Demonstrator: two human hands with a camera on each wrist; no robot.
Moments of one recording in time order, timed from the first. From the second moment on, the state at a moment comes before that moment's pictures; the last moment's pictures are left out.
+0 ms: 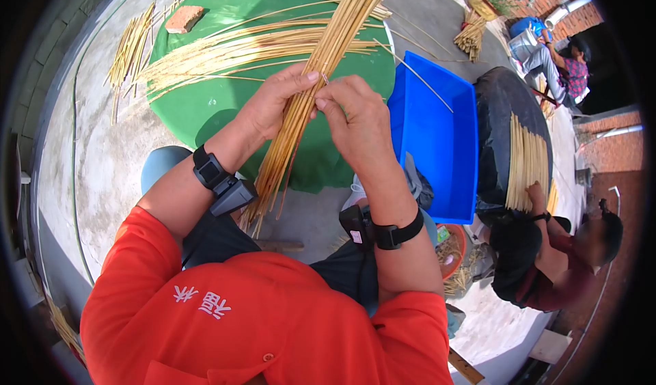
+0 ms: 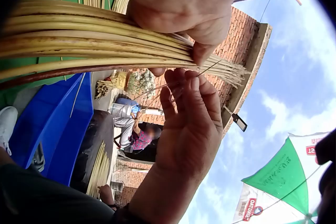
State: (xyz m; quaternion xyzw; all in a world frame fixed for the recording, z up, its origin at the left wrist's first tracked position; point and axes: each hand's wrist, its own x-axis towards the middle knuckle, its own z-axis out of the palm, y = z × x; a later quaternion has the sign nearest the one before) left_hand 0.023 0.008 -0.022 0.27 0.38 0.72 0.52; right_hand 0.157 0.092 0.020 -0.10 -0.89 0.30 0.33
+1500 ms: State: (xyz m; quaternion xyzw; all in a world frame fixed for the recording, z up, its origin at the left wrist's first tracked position) left_hand 0.027 0.002 -0.022 0.32 0.38 0.64 0.58; right_hand 0.164 0.107 0.027 -0.15 -0.67 0.66 0.30
